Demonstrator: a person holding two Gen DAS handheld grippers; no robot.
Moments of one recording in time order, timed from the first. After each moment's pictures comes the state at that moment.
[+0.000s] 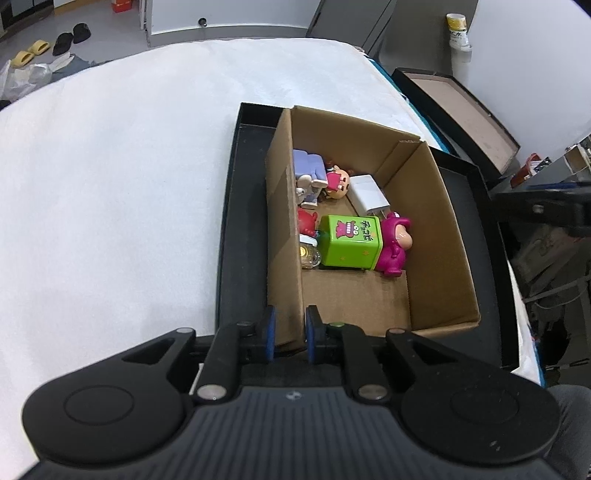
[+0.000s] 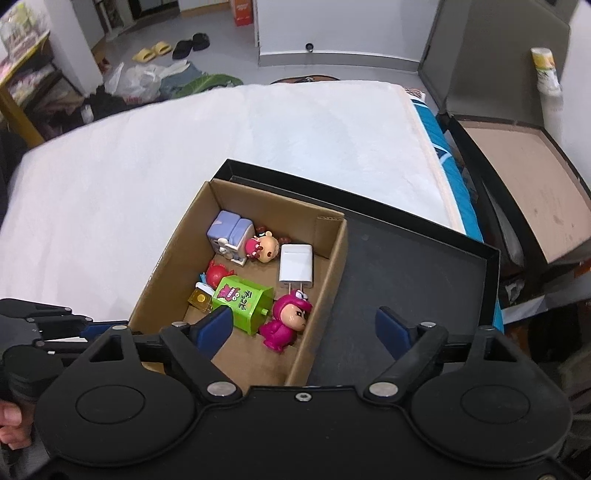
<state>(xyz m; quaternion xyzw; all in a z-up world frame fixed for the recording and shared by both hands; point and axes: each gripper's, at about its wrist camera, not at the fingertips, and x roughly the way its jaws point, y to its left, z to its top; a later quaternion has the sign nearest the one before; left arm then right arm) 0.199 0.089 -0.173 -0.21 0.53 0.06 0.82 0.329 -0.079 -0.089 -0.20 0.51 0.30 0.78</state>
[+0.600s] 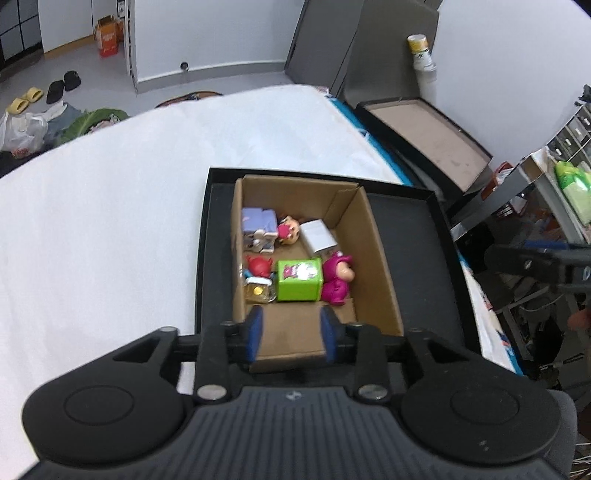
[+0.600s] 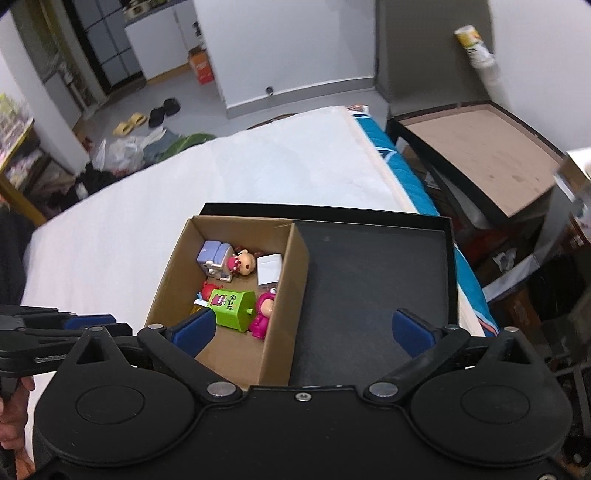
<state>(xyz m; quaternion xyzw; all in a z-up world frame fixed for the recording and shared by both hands) 0.195 0.051 -0.088 -0.17 0.49 0.06 0.85 0.311 -0.164 -0.056 -0.08 0.48 0.27 0.83</state>
